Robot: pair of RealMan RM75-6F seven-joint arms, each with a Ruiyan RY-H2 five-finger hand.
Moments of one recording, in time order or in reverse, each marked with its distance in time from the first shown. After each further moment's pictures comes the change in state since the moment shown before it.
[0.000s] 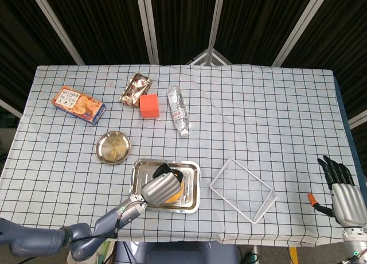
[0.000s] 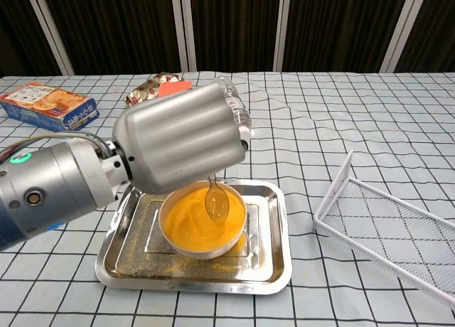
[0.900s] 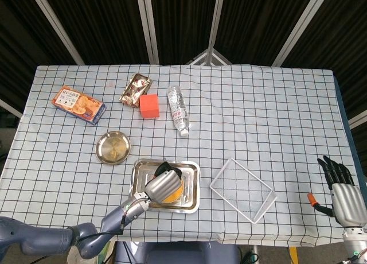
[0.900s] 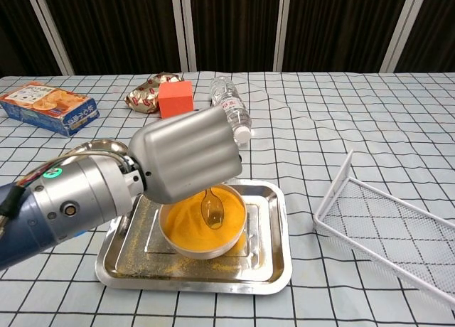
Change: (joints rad) left arm -0.004 -0.058 -0.014 0.084 -0.090 -0.029 0.090; right arm 0.001 0.003 0.000 -0.004 0.004 -0.006 0.005
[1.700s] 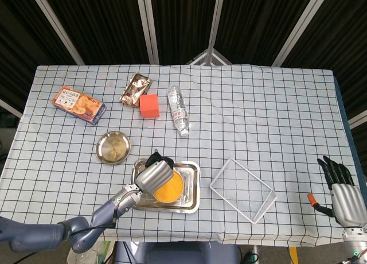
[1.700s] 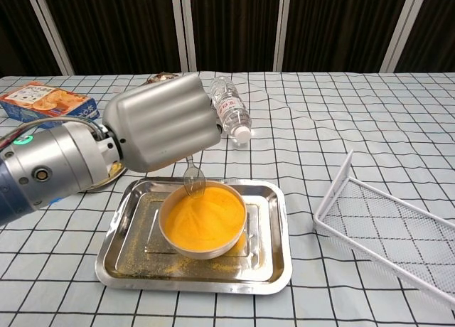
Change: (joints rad) left arm -0.012 0.086 -0.002 -0.014 0.033 0.040 -0.049; right arm -0.001 -0.001 -0.001 0.000 -0.003 0.003 -0.004
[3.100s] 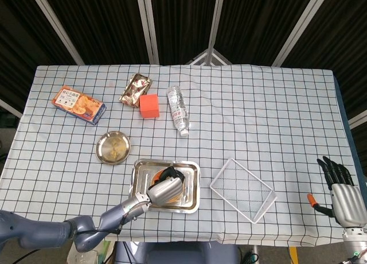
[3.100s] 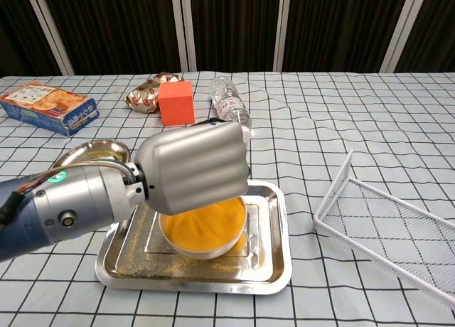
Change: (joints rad) left arm -0.048 -0.048 0.043 0.032 0.073 -0.092 0.080; right arm 0.001 0.004 -0.001 -0.004 0.001 -0.005 0.010
